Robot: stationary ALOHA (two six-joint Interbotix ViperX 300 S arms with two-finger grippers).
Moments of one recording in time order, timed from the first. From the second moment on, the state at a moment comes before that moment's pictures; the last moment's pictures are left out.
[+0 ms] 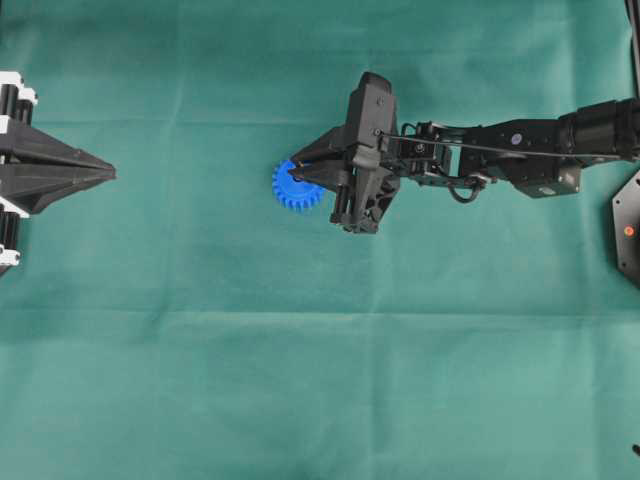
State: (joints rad) left arm -0.01 -0.96 1.18 0.01 -0.26 -0.01; right arm -0.12 0.20 0.66 0.07 -0.39 -0.02
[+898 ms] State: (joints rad) left arm -0.01 -0.96 1.18 0.01 -0.27 -0.01; right arm -0.12 0.27 0.65 0.08 -0.42 -0.02
